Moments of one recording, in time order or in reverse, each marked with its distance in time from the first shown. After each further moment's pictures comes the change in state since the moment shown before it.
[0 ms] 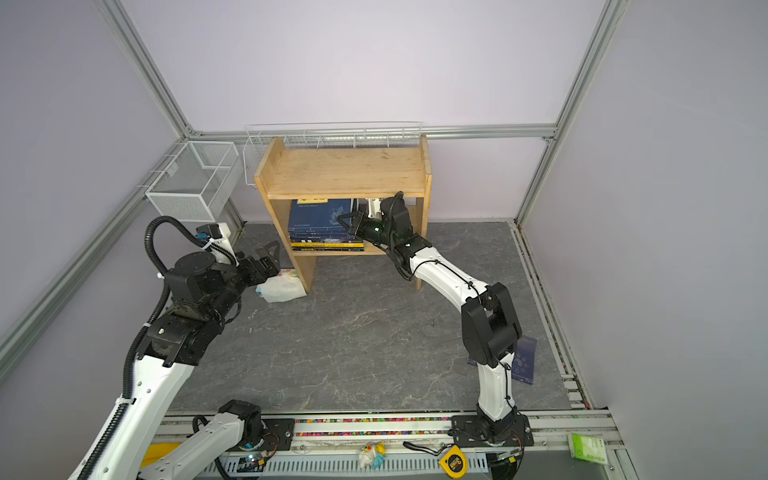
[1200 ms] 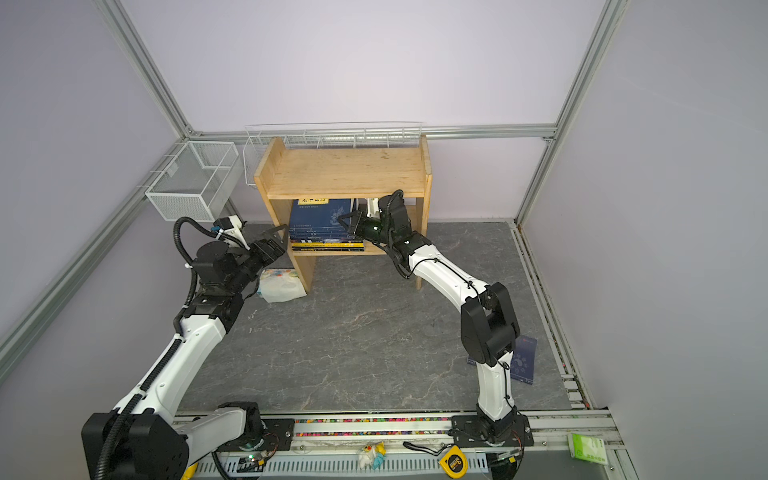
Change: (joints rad) left arm 0.209 0.284 -0.197 0.599 0.386 -0.268; right arm 0.002 0.012 0.048 -0.087 0.020 -0.033
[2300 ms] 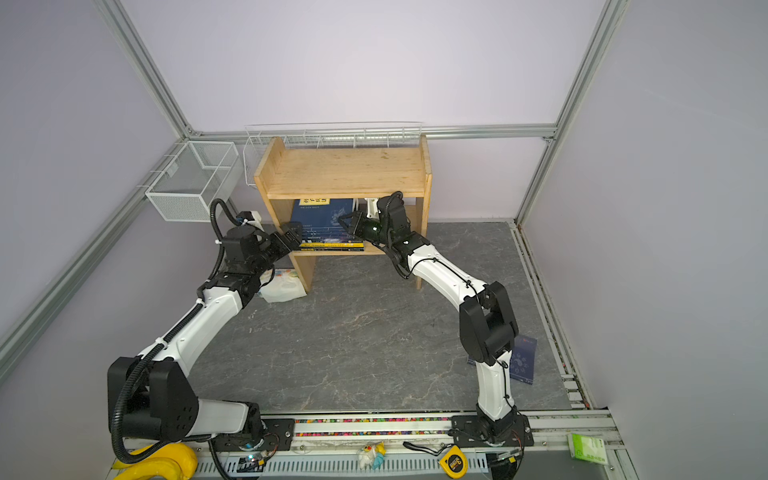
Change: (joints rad) left arm -0.068 0.220 0.137 -0.097 -0.160 0.038; right arm 0.000 0.011 0.005 -0.016 0.028 -0.009
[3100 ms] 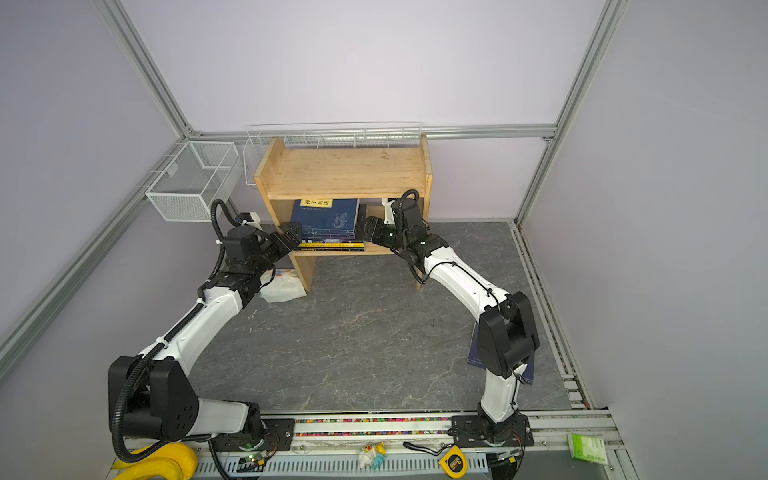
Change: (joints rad) left arm -0.001 0.002 0.000 -0.003 0.003 -0.055; right arm -0.048 -0.158 -0.122 -0.220 0.103 -0.187
